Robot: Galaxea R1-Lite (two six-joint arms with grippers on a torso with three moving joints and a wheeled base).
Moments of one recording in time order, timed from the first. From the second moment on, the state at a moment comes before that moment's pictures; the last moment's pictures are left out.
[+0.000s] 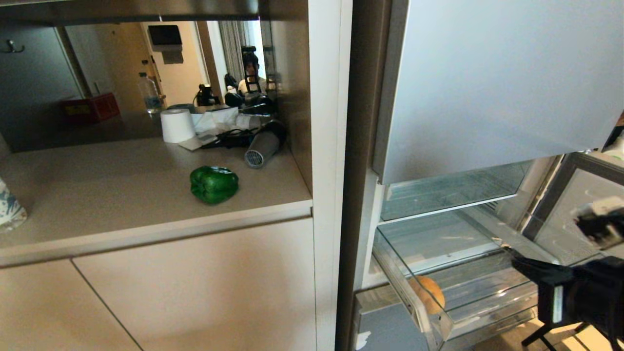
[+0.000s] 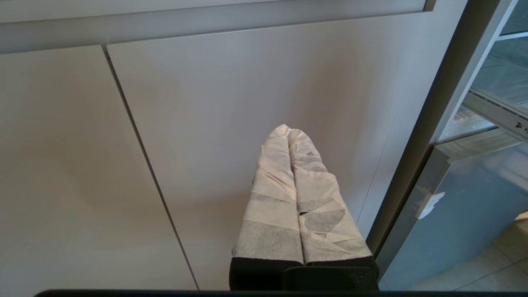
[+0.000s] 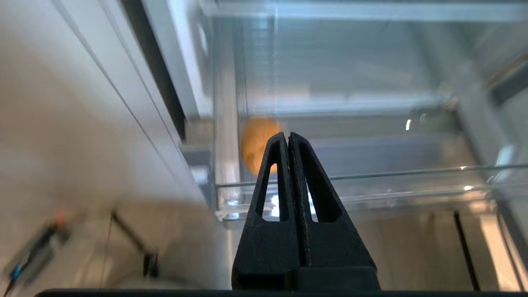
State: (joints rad) left arm 0.00 0.00 0.00 -0.03 0.00 0.00; right arm 0.50 1.17 -0.51 -0.23 -0.33 0.09
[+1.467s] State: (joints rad) left arm 0.00 0.00 0.00 -0.03 0.00 0.00; right arm 0.24 1.89 -0.80 -0.17 -0.02 0.10
